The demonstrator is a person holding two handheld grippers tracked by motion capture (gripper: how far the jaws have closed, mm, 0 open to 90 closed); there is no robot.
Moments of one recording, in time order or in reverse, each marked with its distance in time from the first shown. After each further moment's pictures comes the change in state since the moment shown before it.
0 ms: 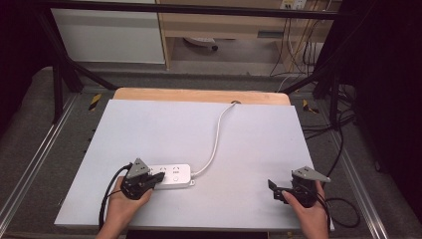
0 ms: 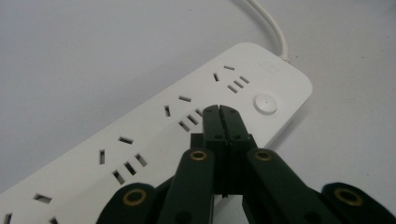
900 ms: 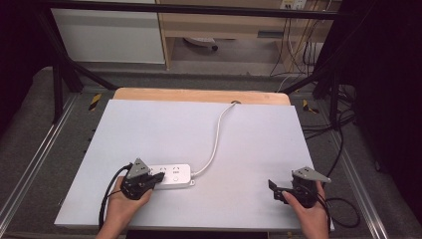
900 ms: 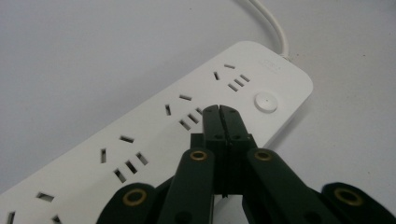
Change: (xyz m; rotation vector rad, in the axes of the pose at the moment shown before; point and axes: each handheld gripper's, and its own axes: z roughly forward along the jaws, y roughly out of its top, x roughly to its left) left arm -0.001 0.001 -0.001 0.009 0.008 0.014; right arm 0.000 0.000 -0.001 -0.002 -0.003 -0.002
